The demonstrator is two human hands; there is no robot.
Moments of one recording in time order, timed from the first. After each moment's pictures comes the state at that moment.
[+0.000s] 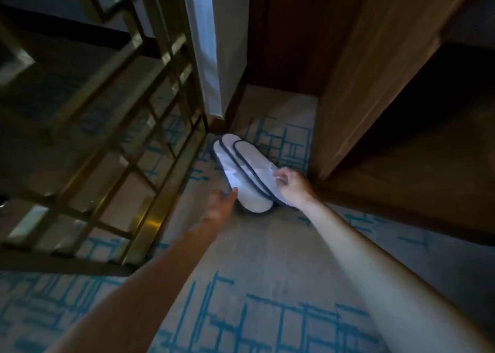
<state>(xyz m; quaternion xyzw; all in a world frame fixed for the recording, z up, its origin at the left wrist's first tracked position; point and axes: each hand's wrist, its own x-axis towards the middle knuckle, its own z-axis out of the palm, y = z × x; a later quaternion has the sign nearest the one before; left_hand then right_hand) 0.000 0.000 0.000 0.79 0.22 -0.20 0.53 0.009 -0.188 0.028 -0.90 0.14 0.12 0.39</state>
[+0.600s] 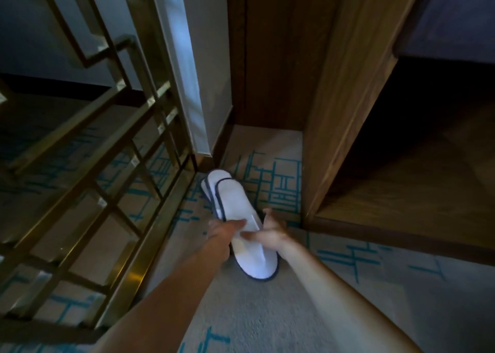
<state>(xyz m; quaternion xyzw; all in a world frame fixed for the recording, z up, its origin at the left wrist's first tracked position) 0.039 -0.032 -0.028 0.68 0.27 -0.20 0.65 0.005 -0.159 -0.016 -0.82 0.23 0.19 0.49</state>
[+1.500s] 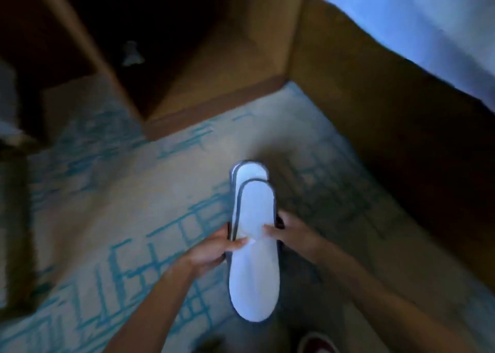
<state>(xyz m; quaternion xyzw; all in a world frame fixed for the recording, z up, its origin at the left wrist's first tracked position) -0.305 -0.088 -0.001 0.55 -0.17 -0.67 0.46 -0.462 -0.221 0.020 -0.61 0.39 0.00 0.69</state>
